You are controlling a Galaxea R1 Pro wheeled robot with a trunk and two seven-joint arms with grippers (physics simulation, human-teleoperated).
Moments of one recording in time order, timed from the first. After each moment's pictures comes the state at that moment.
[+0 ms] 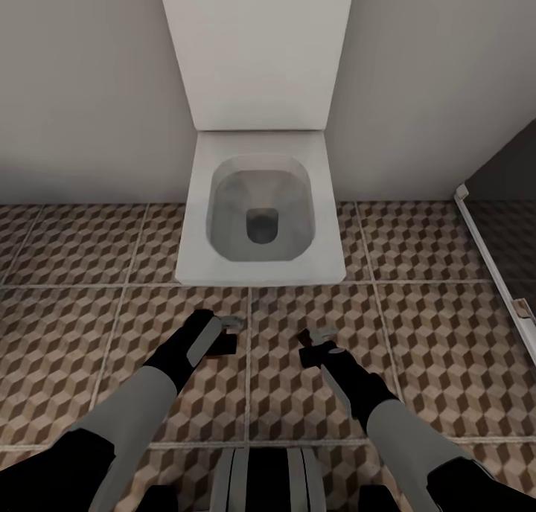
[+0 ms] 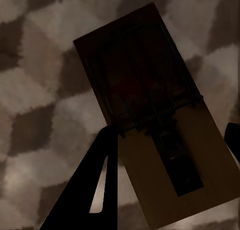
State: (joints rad) left arm -0.92 -0.10 -0.31 -0.65 0.59 0.91 0.43; right arm -0.81 0.08 0.32 -0.52 -0.10 0.34 -0.03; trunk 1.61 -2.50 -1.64
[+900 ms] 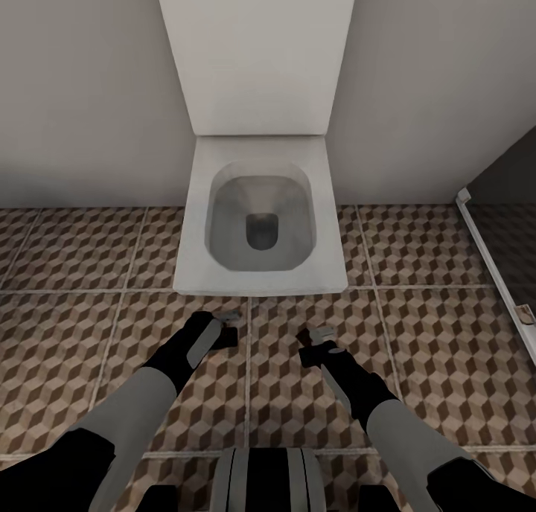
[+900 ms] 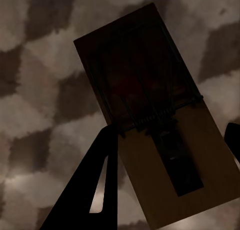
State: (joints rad) left arm -0.92 -0.10 -0.32 -0.63 0.59 0.75 0.39; right arm -0.81 0.08 0.32 -0.52 -0.10 0.34 -0.03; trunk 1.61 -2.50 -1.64
